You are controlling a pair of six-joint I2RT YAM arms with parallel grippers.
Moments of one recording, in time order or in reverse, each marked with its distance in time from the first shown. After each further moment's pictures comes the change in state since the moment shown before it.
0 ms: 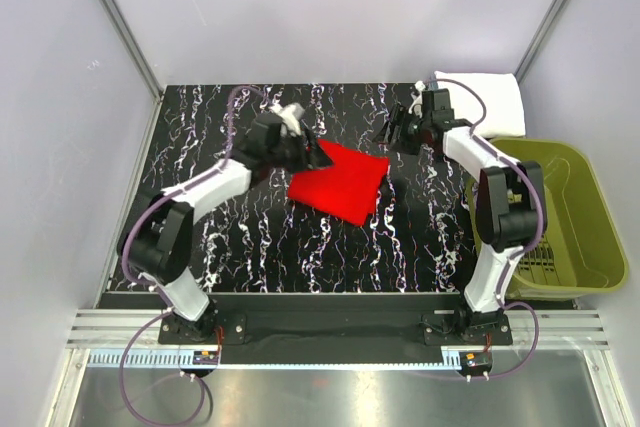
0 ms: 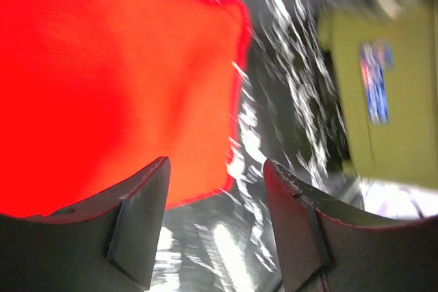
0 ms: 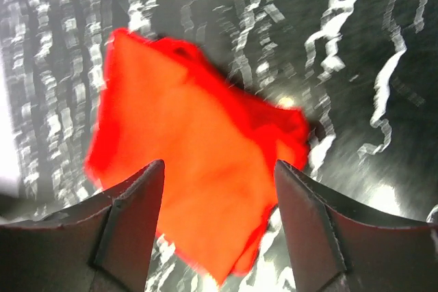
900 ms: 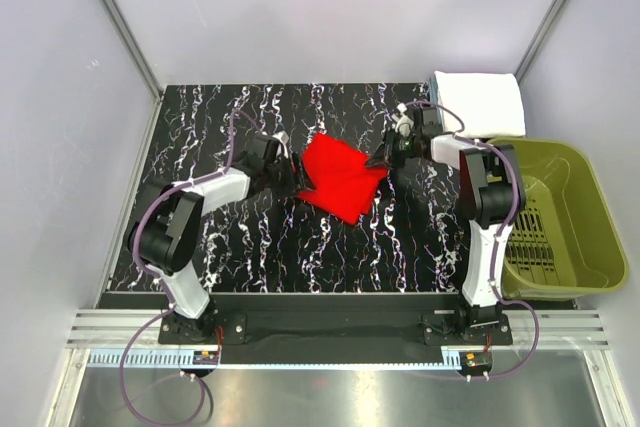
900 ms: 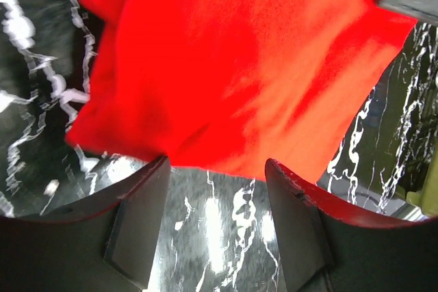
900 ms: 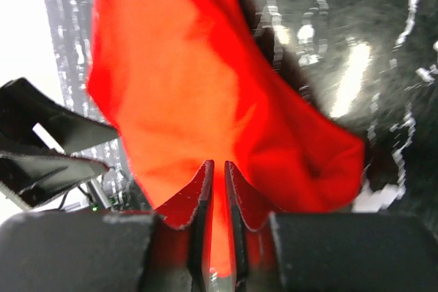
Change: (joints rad) left arm 0.104 0.057 -0.127 -0.083 -0.115 -0.026; right arm -0.011 0.225 -0.003 0.109 -0.373 -0.025
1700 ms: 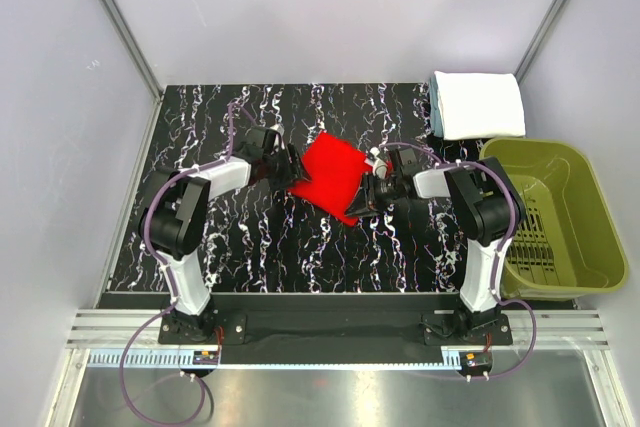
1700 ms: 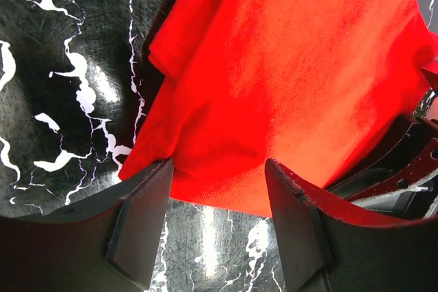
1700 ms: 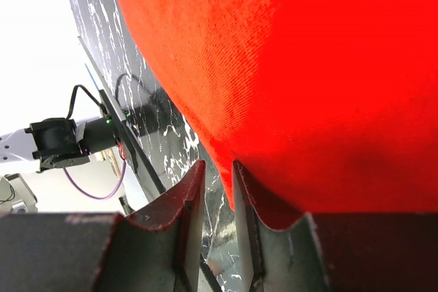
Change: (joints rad) left arm 0.056 0.114 0.123 -0.050 -0.016 0.009; right arm 0.181 -0.151 -0.396 0.144 -0.114 0.065
